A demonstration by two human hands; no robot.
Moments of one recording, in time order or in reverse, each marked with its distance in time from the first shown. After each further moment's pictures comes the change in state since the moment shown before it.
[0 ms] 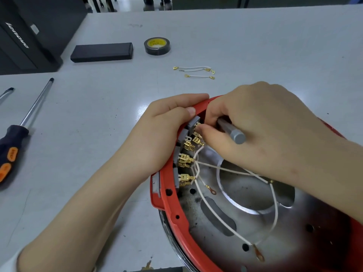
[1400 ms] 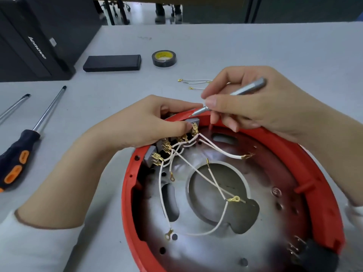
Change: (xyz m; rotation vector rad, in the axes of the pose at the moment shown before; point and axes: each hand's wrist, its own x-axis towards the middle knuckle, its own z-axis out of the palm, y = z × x) left_hand 0.029 0.027 -0.037 0.555 -0.340 0.068; right_hand 0.037 0.059 0.003 1.119 -0.079 -0.103
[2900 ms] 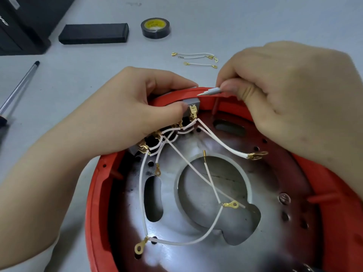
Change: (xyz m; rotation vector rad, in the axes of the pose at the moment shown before) left_hand -0.008 0.008 0.019 0.025 0.207 0.033; right_hand -0.021 0.012 0.003 -1.172 0.255 -0.365
